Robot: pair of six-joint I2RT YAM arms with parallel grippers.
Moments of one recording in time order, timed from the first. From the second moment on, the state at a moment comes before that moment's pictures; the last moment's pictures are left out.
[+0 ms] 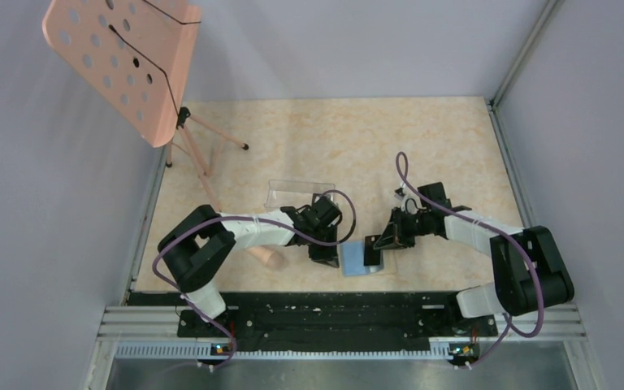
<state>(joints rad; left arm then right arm) -0.92 1.70 0.92 -0.34 0.22 -0.87 0.24 1.40 0.55 -0.25 -0.78 0.45</state>
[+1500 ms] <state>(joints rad) -0.92 1.74 0.97 -0.37 0.24 -0.86 0.25 1.49 0.56 -0.22 -0.78 0.44</state>
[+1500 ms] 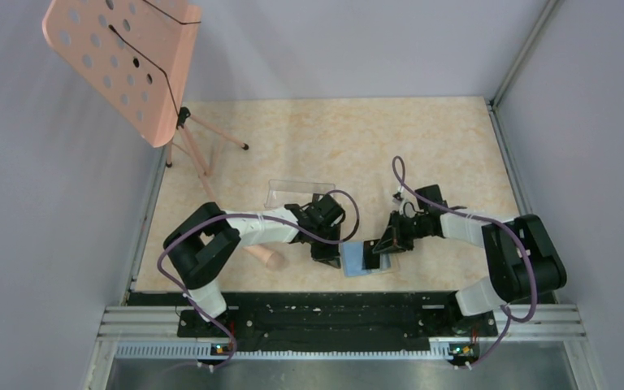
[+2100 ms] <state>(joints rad) -0.93 1.77 1.00 -0.40 0.25 -0.84 0.25 1.49 0.55 -0.29 -0.83 0.43</state>
